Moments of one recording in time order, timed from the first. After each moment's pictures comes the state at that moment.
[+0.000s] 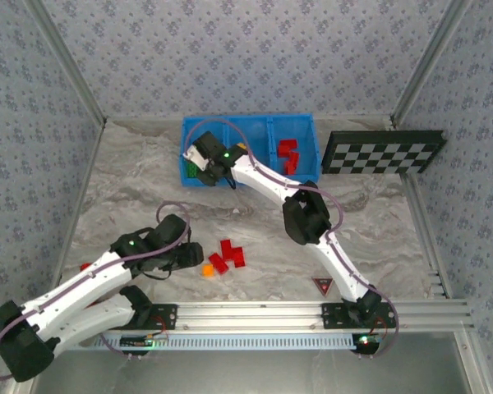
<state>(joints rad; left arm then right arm) -0.81 0.85 0.62 -0.89 -0.01 -0.92 0.80 2.48 2.31 -0.76 0.07 -0.25</state>
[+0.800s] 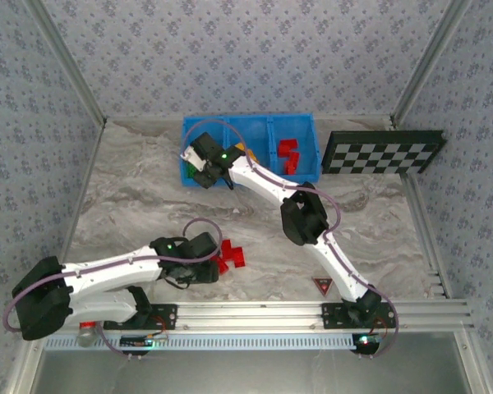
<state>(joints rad) -1.05 1.13 0.57 -0.74 -0.05 -1.04 0.81 2.50 2.35 -0.76 0.08 -0.26</state>
